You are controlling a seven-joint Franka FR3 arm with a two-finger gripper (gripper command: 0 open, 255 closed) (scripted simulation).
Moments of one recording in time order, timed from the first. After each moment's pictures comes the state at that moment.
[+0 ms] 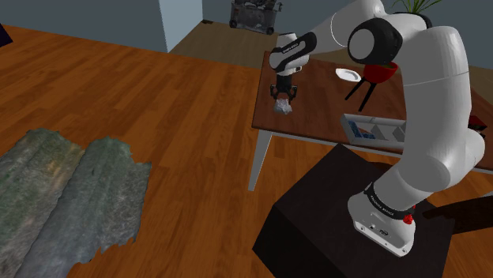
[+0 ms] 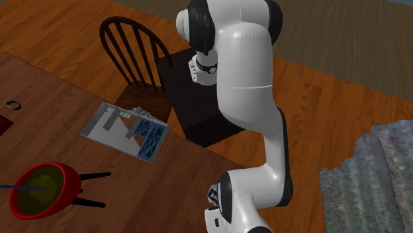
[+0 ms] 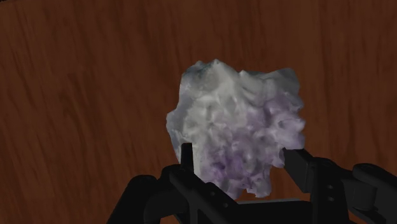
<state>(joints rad) -0.21 0.74 -0.14 -1.56 -0.01 2.09 0.73</state>
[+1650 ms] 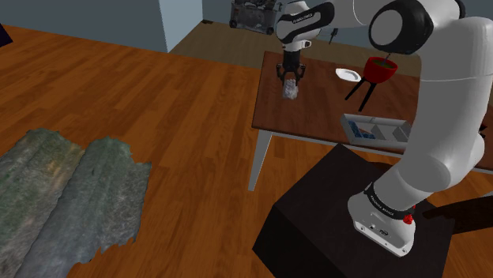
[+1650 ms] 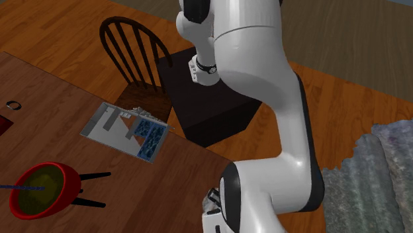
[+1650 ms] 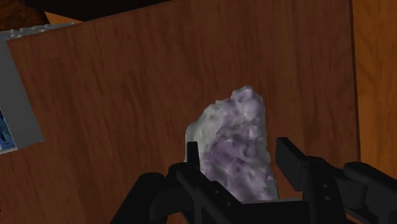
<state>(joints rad) -0.20 0.57 -0.15 -1.54 -0.03 1.88 0.71</state>
